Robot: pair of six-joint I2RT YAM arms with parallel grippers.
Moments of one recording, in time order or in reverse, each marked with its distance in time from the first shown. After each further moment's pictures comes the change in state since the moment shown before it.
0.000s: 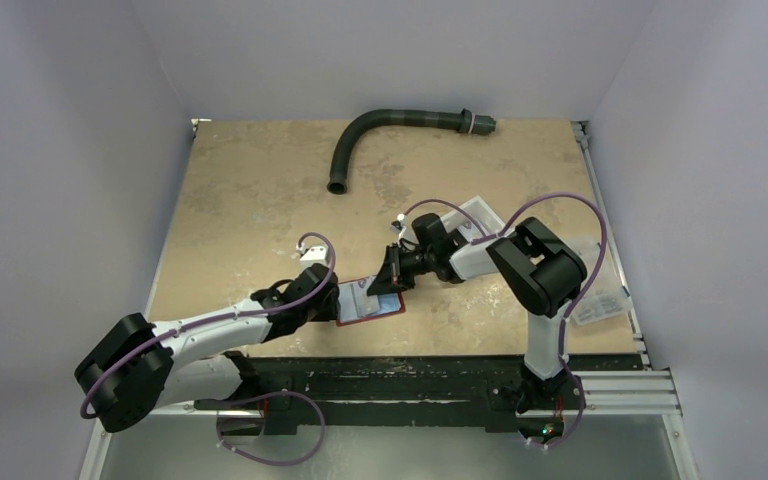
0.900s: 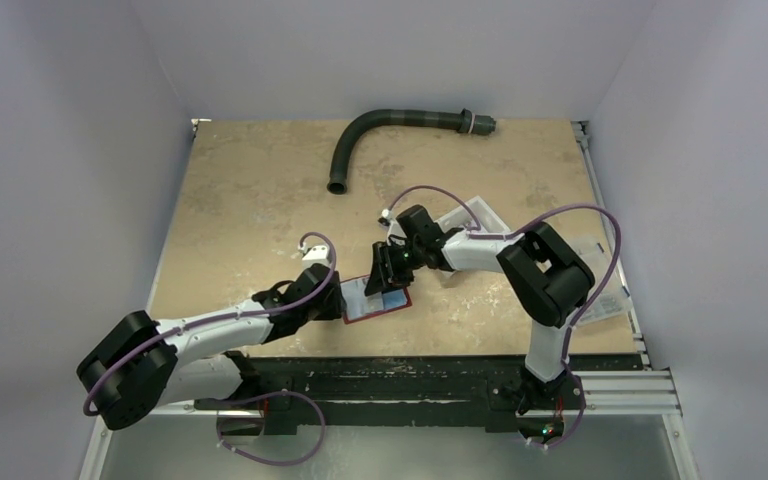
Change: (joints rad) left arm 0.002 0.006 -0.021 0.082 0.027 -0.008; right arm 0.052 -0.065 0.150 -0.388 0.173 -0.267
